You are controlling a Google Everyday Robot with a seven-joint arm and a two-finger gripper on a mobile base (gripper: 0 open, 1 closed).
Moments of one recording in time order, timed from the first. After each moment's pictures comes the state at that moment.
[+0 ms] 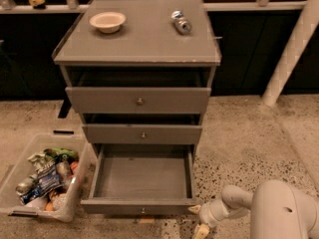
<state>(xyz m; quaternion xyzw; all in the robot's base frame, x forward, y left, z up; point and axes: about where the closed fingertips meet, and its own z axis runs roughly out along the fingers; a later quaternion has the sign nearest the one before) 0.445 -0.170 0.166 -0.56 0.74 0.33 0.17</state>
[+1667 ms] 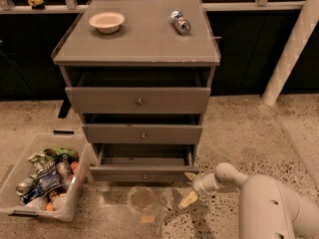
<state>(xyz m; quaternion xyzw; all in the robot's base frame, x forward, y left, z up) 0.601 -0.146 0.199 -0.52 0.76 0.27 0.28</state>
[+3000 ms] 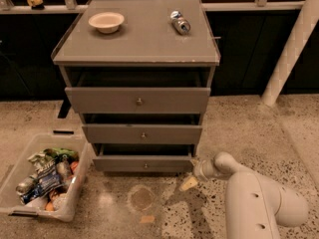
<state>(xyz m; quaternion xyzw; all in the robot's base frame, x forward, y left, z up) 0.682 -0.172 0.200 -0.48 0.80 0.20 0.29</state>
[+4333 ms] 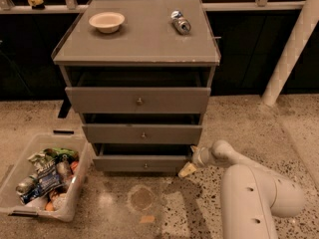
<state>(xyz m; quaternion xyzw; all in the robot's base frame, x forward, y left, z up) 0.741 -0.176 0.243 -0.48 0.80 0.16 0.32</state>
